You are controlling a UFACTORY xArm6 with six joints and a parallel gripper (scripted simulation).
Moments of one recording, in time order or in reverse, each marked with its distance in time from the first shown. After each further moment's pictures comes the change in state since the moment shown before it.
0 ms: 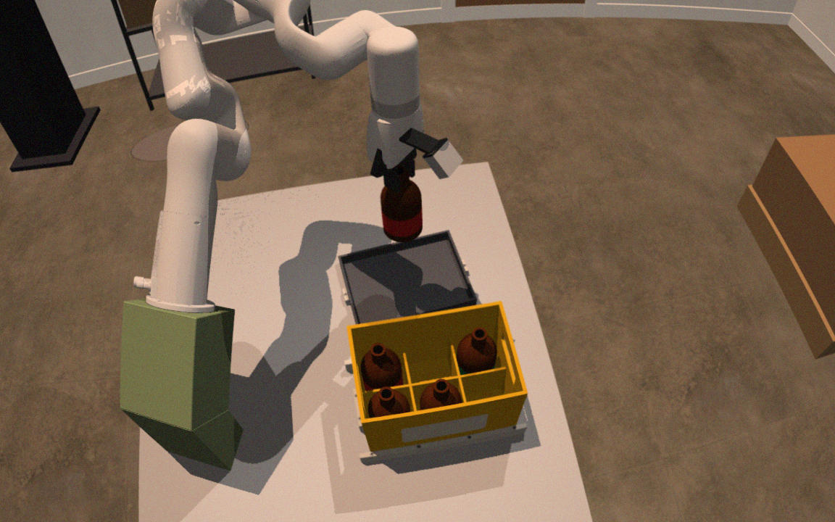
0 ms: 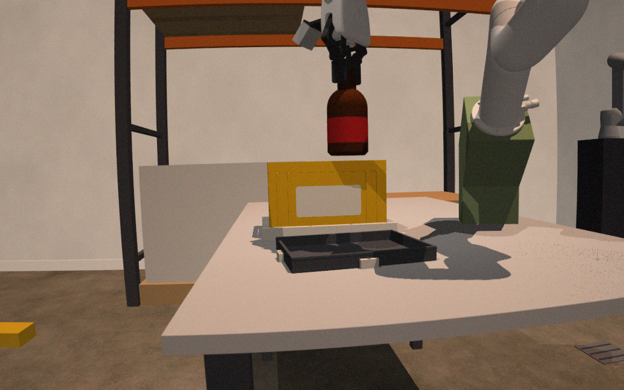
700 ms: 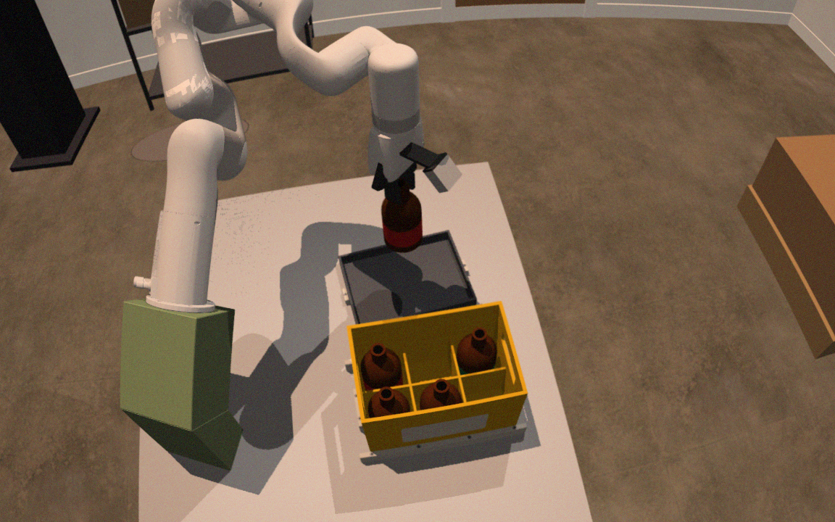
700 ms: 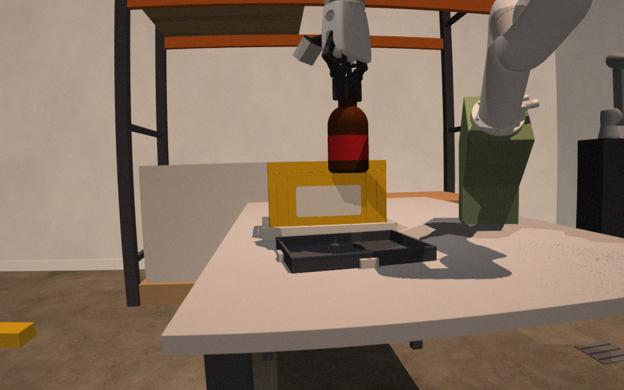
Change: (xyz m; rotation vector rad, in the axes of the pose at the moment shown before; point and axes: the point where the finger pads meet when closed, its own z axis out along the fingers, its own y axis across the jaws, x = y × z) arm 0.000 0.000 0.031 0.000 0.000 0.000
